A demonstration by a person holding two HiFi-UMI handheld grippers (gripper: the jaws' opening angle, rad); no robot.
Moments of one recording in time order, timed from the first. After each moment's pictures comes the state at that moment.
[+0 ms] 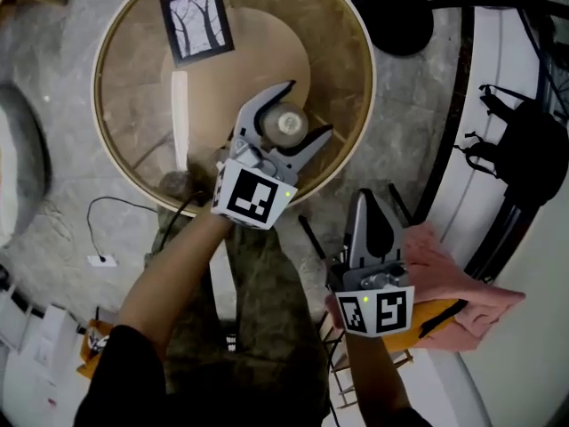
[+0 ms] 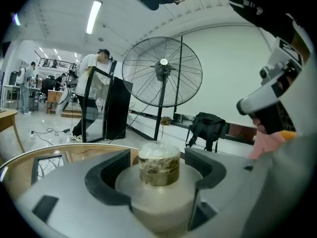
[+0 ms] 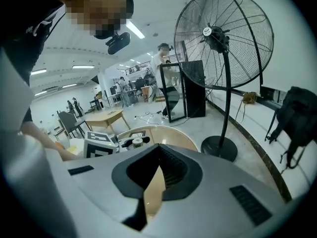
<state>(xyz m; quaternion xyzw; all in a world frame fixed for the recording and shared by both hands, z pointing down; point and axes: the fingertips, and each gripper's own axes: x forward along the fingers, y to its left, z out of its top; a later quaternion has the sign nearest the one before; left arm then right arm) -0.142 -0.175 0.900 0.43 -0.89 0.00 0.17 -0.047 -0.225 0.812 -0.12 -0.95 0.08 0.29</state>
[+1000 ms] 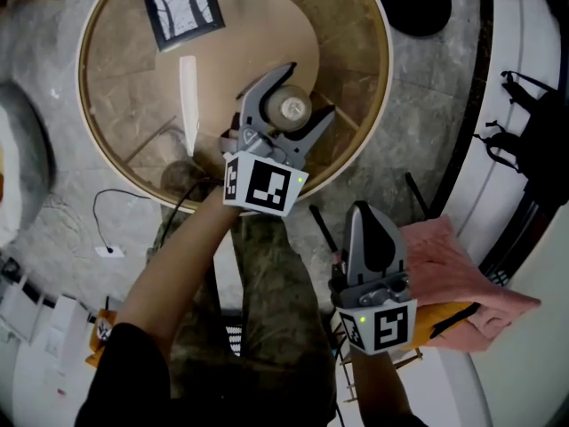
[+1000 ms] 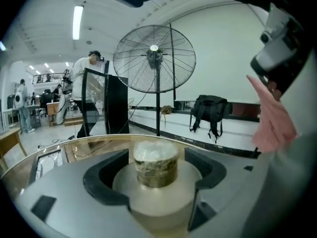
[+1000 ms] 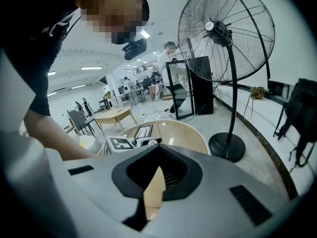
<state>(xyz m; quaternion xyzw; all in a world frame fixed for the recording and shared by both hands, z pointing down) -0.127 -0.195 0.967 0.41 -0.89 0.09 0.18 -0.011 -0.226 0.843 -0.17 -0.94 0.08 0.29</state>
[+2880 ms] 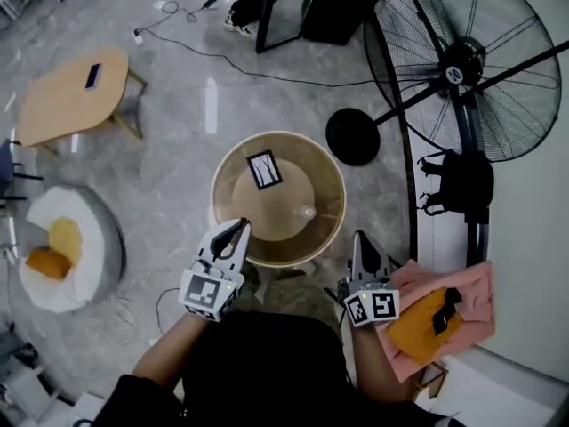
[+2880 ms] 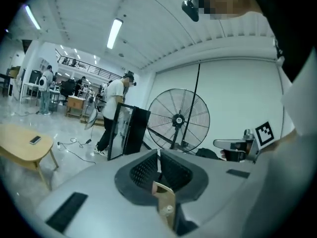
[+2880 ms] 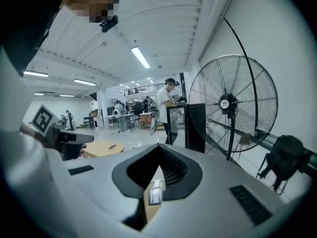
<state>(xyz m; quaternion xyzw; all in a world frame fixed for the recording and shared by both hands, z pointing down) -0.114 0.150 0.470 0.37 -0.90 -0.10 0.19 -0.057 -0.076 0.448 -0.06 -0.99 0.04 0.15</state>
